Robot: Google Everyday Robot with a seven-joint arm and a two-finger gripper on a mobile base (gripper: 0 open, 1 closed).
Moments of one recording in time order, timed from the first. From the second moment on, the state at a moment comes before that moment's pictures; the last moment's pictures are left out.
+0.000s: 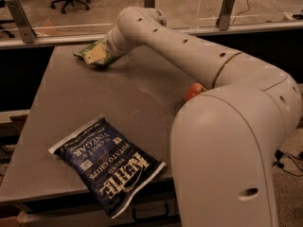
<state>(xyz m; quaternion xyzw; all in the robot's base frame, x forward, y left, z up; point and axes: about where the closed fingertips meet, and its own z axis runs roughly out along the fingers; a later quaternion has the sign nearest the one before) 0.818 0.152 0.853 -0.35 0.82 0.17 0.42</state>
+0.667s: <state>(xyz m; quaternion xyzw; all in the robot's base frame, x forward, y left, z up) 0.820 0.140 0.851 -0.35 0.83 0.14 0.41</state>
